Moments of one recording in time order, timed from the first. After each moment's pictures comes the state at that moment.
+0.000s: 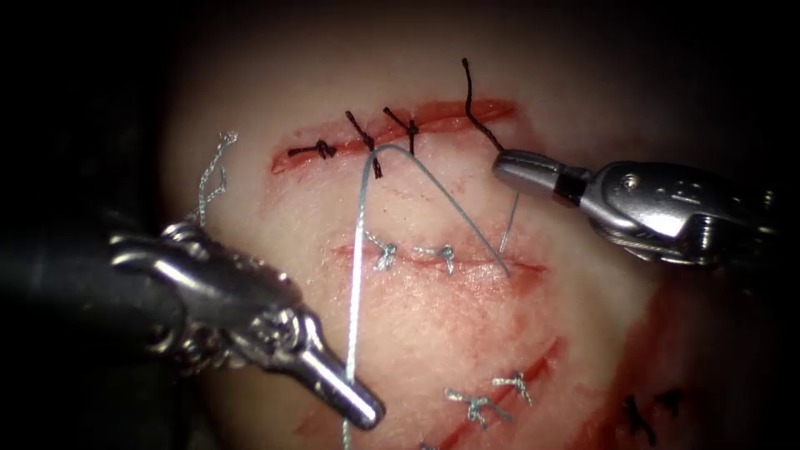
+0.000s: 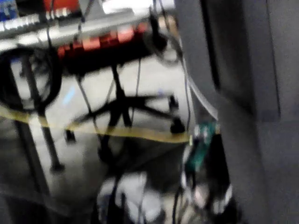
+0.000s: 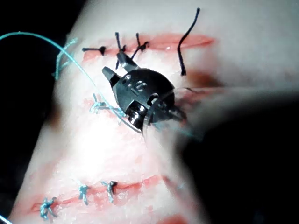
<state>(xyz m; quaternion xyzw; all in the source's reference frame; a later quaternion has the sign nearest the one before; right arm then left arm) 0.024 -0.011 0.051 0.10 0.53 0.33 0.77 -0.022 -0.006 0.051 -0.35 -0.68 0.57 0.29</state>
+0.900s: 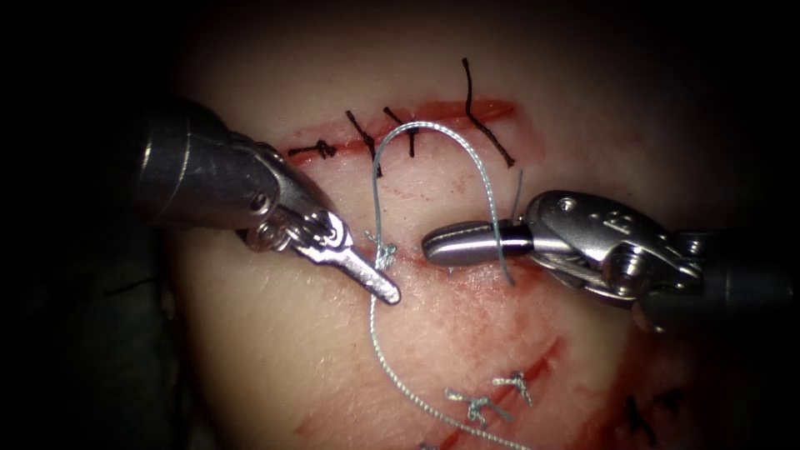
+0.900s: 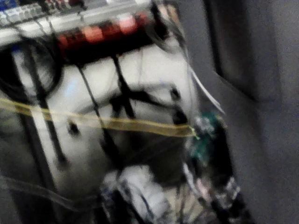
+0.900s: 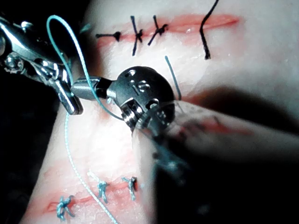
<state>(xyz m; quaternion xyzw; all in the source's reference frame) 0.026 -0.014 0.053 0.38 0.66 0.23 0.60 -0.022 0.000 0.065 -0.23 -0.63 0.60 0.43</state>
